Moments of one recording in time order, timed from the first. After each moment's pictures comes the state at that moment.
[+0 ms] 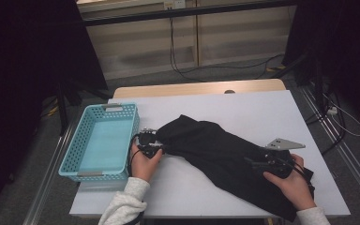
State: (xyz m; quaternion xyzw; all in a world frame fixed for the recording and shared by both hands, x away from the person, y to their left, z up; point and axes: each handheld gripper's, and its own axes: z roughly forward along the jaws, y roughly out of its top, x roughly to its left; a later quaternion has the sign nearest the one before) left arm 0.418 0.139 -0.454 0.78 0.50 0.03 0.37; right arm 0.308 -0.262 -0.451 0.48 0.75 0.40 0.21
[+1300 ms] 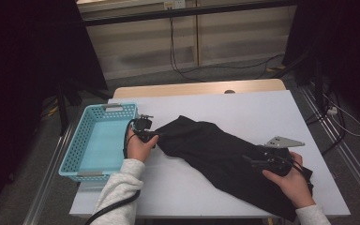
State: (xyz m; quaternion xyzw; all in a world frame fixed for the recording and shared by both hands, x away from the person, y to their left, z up) left arm 0.474 0.147 -0.448 0.80 0.49 0.08 0.34; right arm 0.312 -0.261 -0.447 0.47 0.75 0.41 0.20
